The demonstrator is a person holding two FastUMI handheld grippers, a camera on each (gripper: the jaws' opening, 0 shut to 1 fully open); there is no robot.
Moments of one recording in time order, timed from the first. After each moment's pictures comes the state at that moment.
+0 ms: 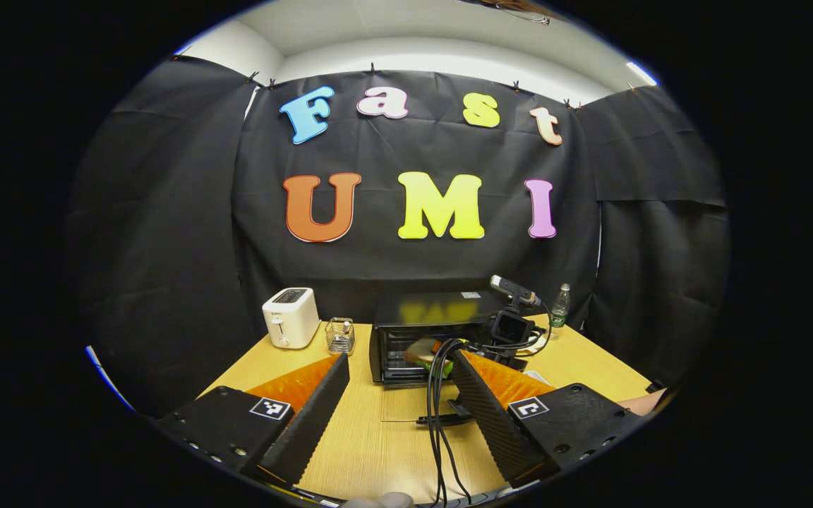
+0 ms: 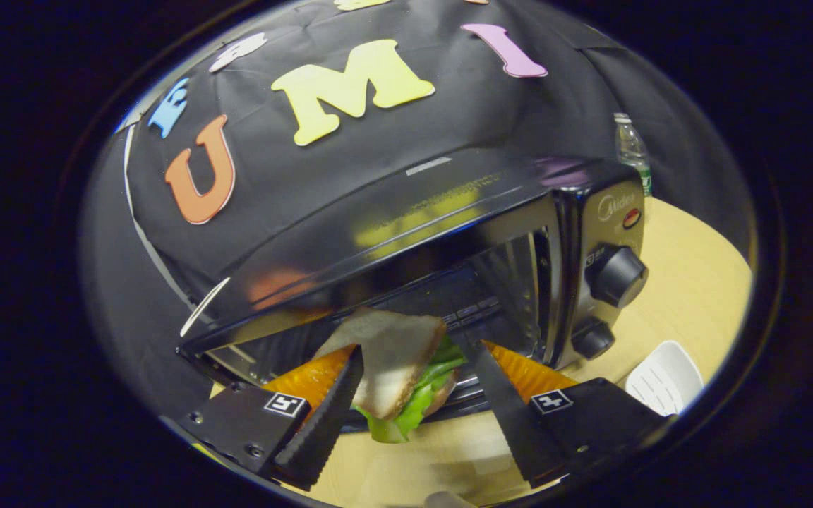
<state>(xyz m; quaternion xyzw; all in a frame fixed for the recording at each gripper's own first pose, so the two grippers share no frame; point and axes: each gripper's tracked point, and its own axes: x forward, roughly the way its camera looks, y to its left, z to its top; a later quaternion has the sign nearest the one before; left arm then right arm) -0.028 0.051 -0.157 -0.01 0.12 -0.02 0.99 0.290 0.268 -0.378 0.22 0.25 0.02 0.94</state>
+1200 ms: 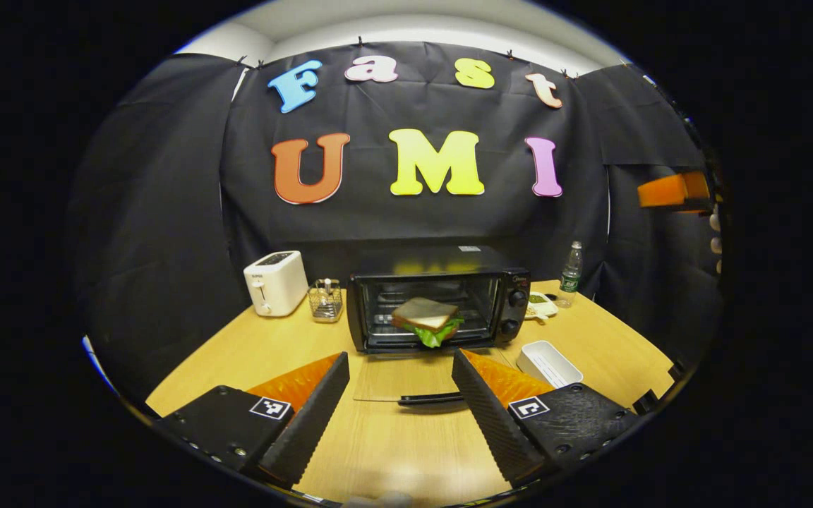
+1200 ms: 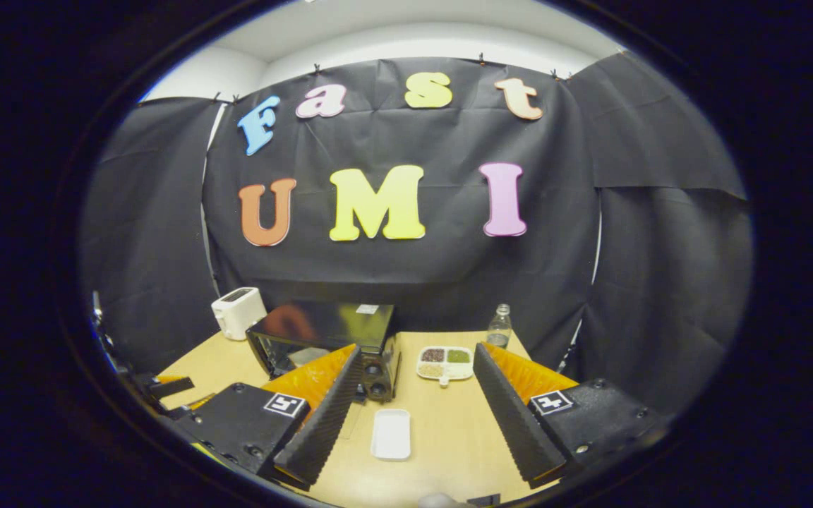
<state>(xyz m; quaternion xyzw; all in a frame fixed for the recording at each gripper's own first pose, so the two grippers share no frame) -0.001 -0.004 -0.268 0.00 0.19 -0.01 0.98 0.056 0.006 -0.123 0.02 0.11 0.03 0.99</state>
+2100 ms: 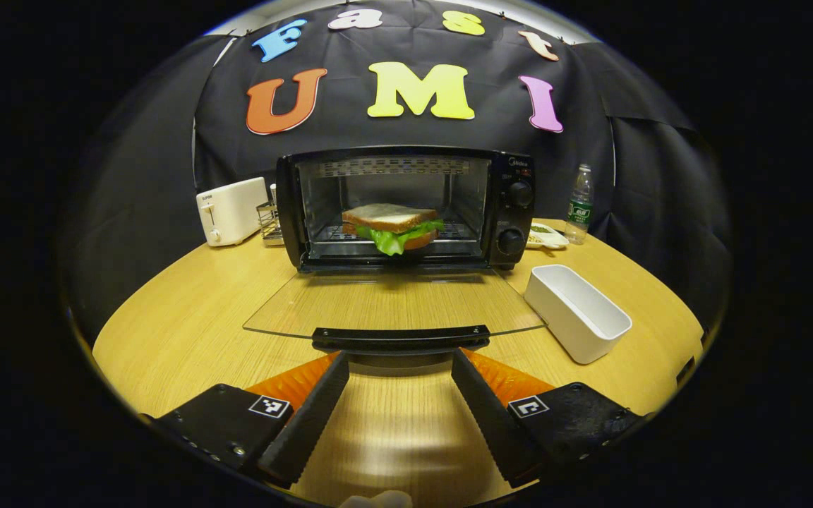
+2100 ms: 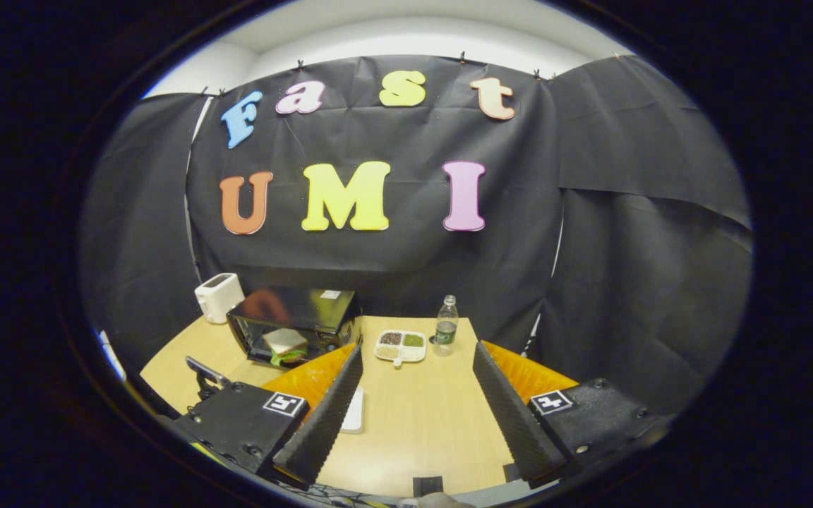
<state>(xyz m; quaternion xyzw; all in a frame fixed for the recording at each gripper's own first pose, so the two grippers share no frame) 0.030 -0.052 -0.426 0.00 0.27 -0.01 0.96 -0.004 -0.064 -0.104 0.00 0.15 -0.01 0.99</state>
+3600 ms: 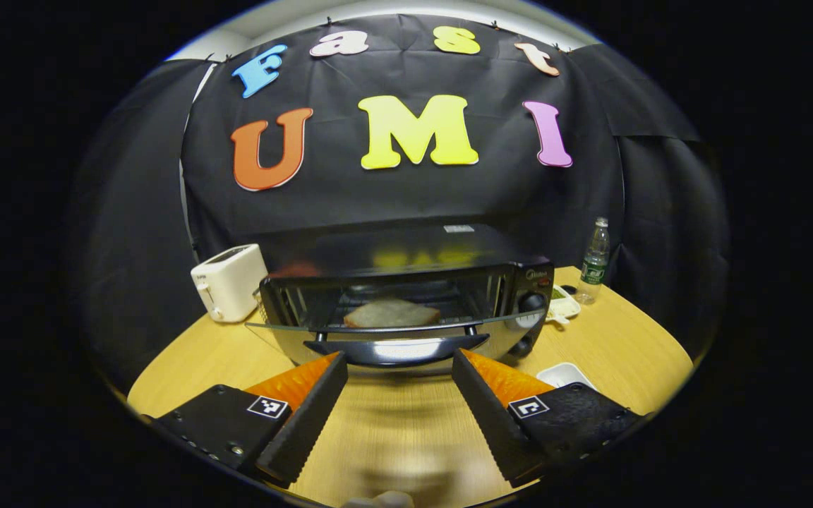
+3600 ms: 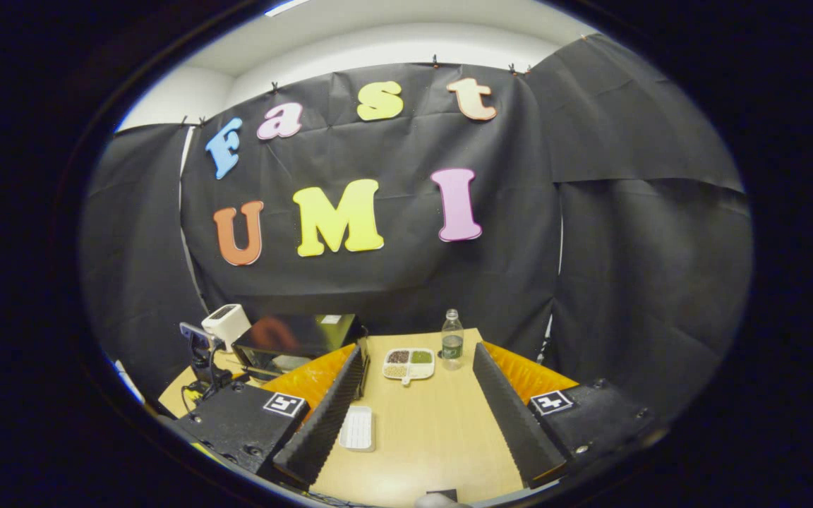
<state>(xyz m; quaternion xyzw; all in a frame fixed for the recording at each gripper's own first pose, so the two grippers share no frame) 0.148 -0.048 -0.306 0.04 0.20 -0.01 0.98 0.026 -0.088 -0.085 0.06 0.12 0.00 0.99</state>
